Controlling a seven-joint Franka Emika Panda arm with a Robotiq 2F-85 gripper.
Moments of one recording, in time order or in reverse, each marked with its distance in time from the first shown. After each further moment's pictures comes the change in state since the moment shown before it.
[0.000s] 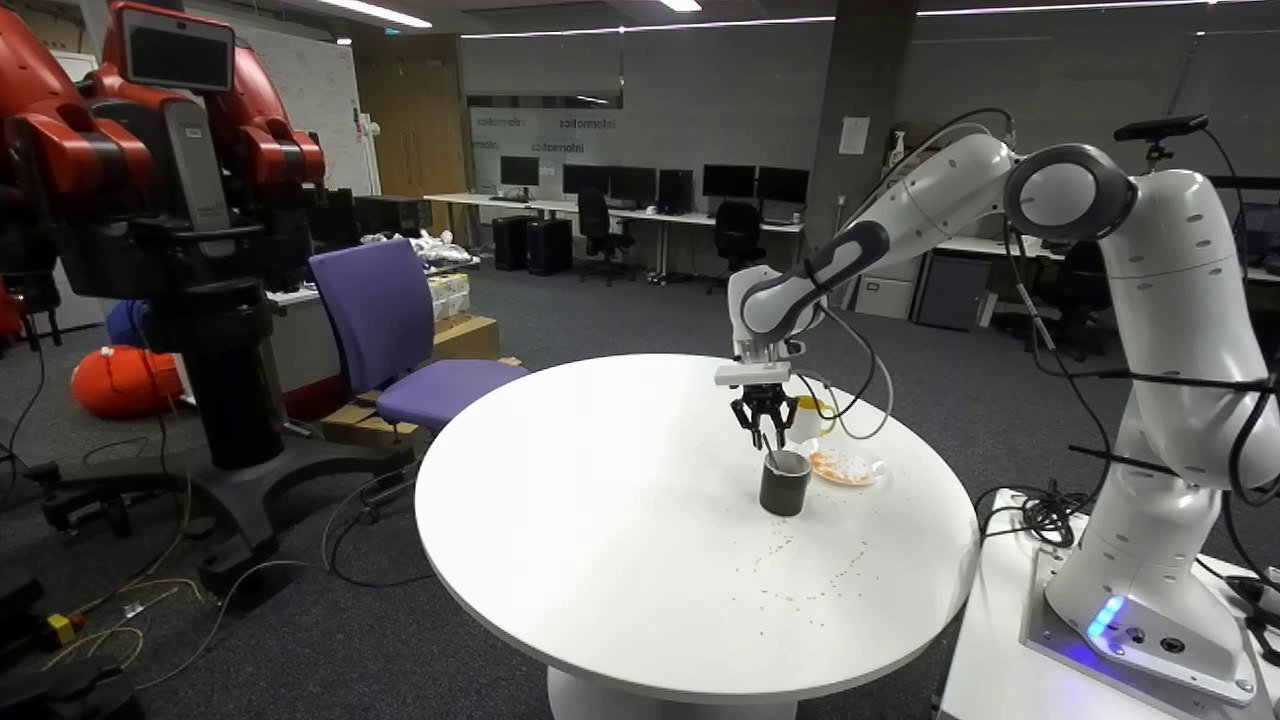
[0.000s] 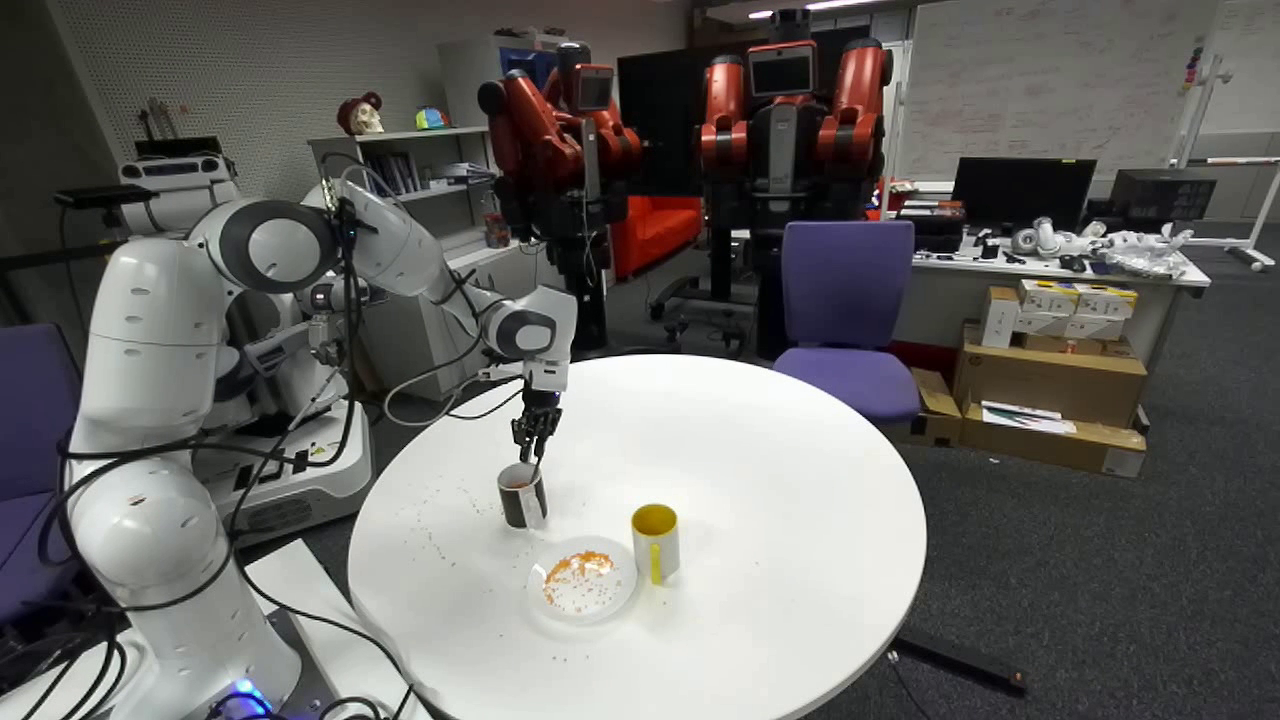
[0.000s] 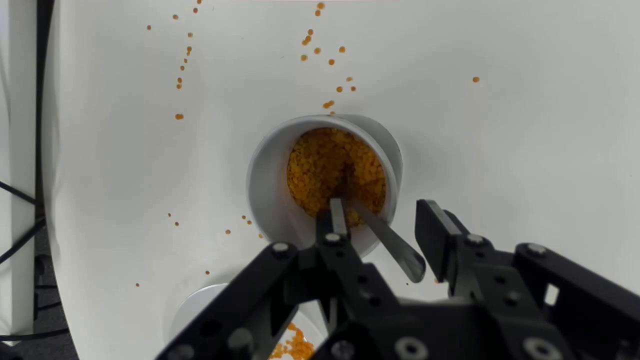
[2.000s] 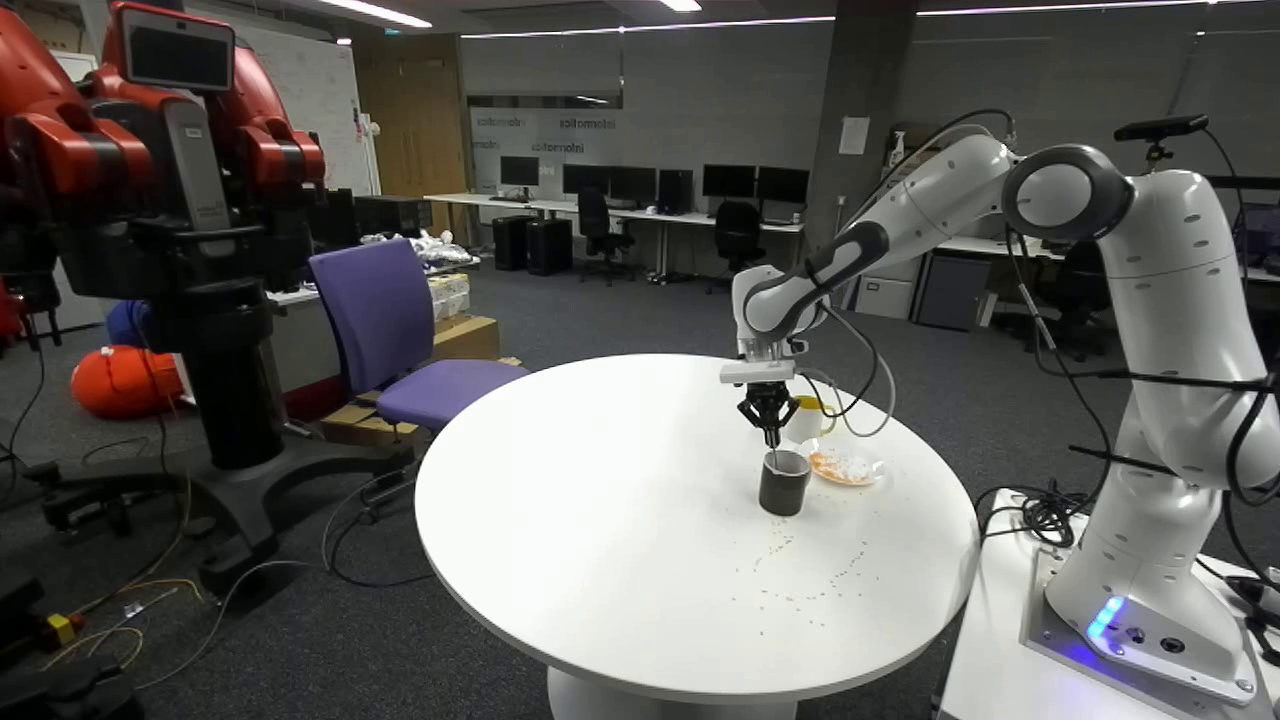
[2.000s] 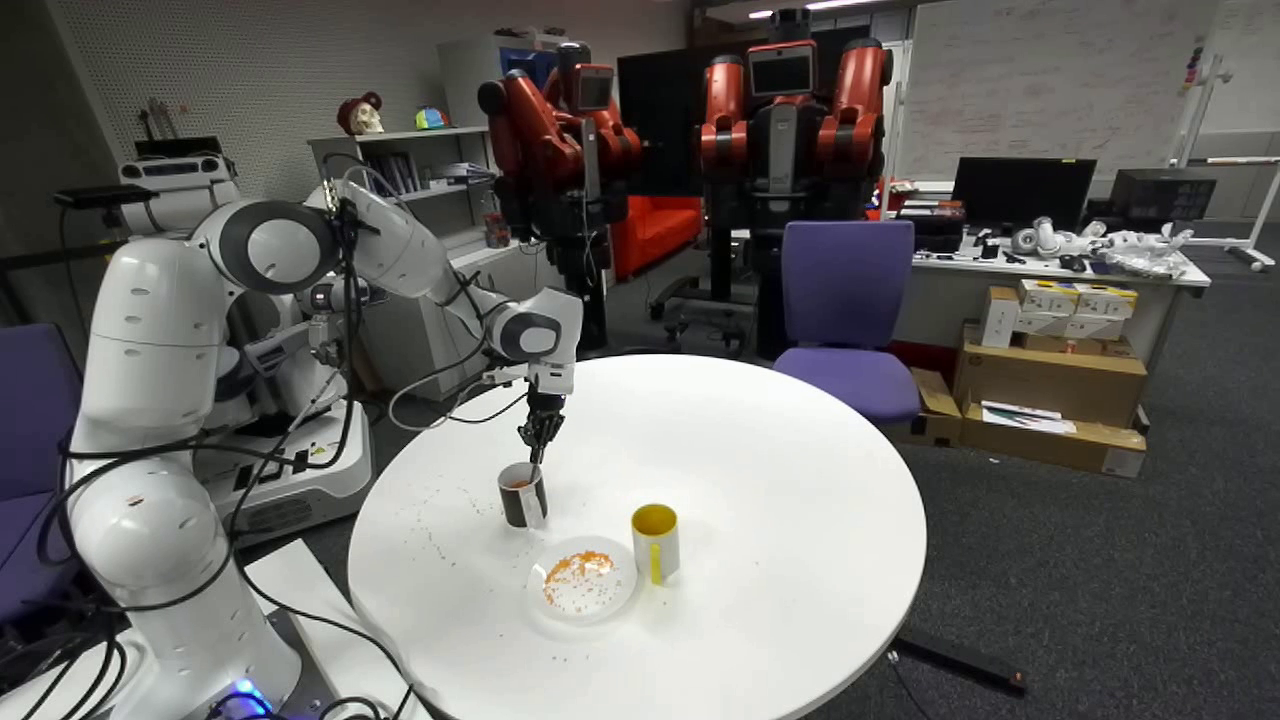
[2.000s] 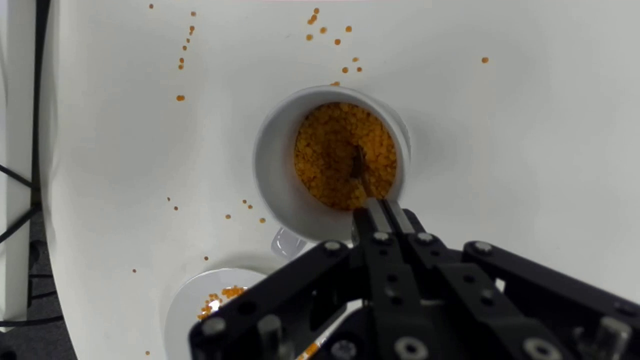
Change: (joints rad) arm -0.014 0.003 -0.013 0.000 0.000 0.000 -0.044
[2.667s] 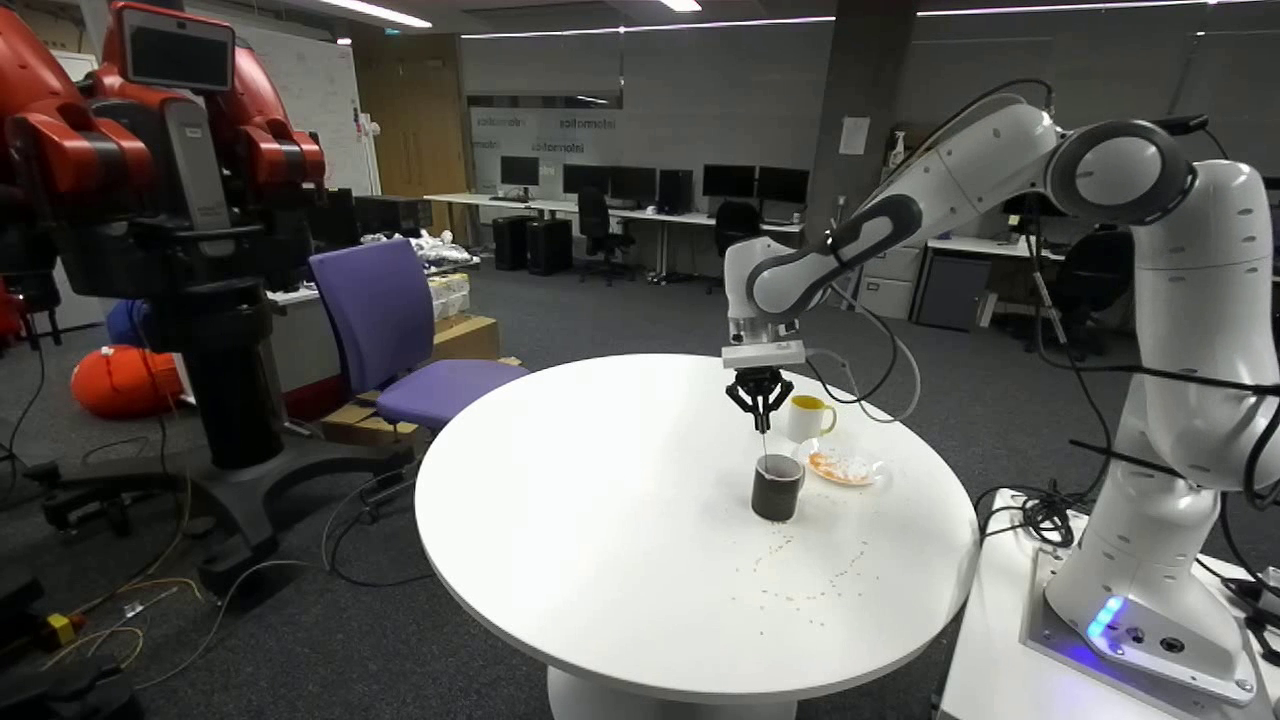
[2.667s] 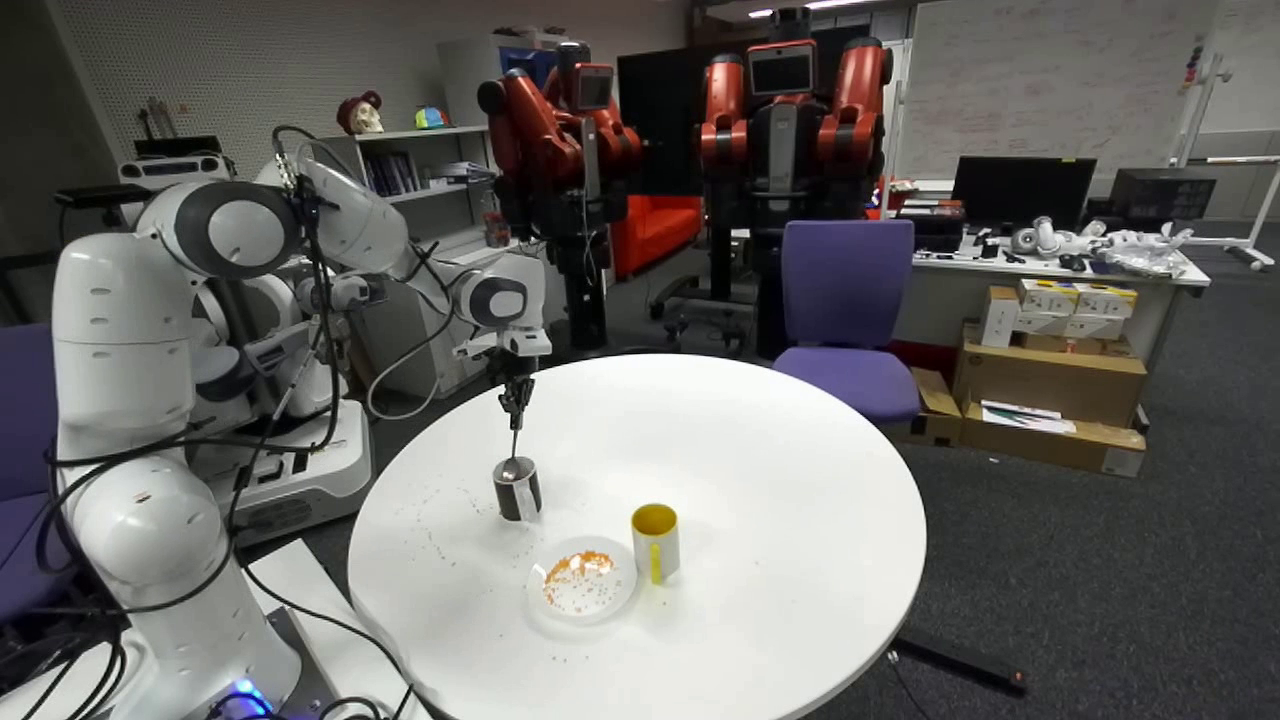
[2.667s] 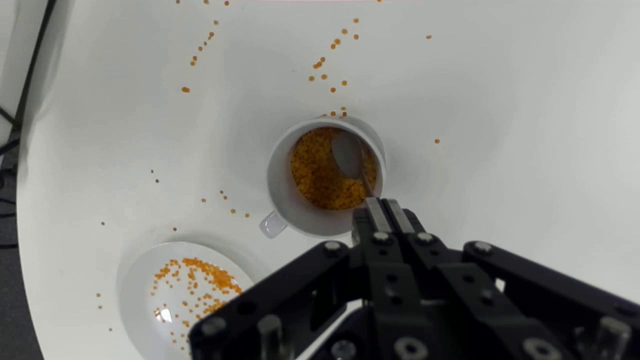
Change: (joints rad) arm 0.058 -0.139 0.065 -0.047 -0.076 -0.003 -0.123
